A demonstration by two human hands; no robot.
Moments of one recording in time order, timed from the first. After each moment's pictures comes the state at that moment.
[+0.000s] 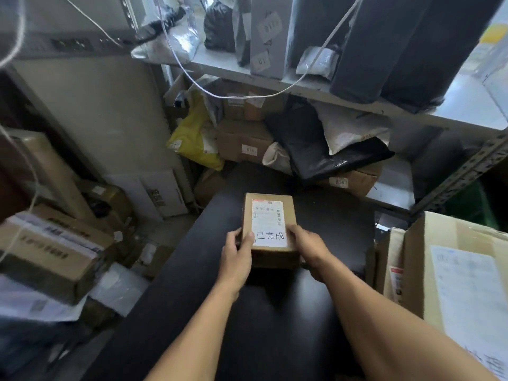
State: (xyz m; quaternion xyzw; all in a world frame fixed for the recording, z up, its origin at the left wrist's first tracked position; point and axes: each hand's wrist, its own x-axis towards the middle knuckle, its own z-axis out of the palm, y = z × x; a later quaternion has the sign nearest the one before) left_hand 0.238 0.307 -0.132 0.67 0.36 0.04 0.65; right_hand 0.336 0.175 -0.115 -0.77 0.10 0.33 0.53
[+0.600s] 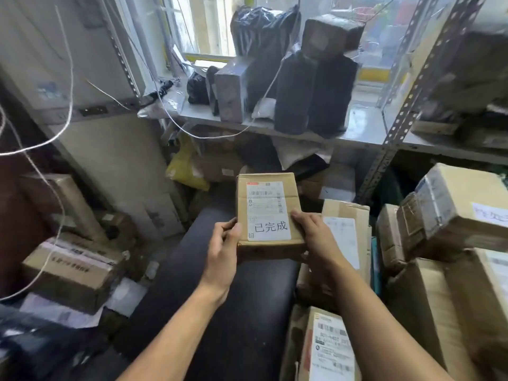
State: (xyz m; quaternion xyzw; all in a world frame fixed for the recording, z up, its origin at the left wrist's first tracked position) left_hand 0.117 0.198 0.078 0.63 0.23 0.12 0.73; right_hand 0.206 0.044 0.085 -0.68 0.06 0.22 0.70
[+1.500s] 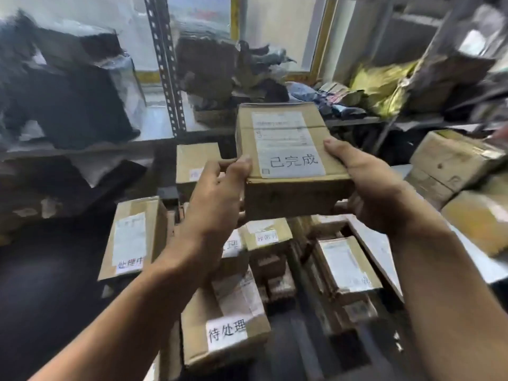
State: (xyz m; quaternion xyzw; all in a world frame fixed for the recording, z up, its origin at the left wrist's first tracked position) left_hand 0.114 -0.178 0.238 0.64 -0.04 -0.06 0.76; right_hand 0.100 -0.370 0.270 -0.71 0.18 -0.01 0.68
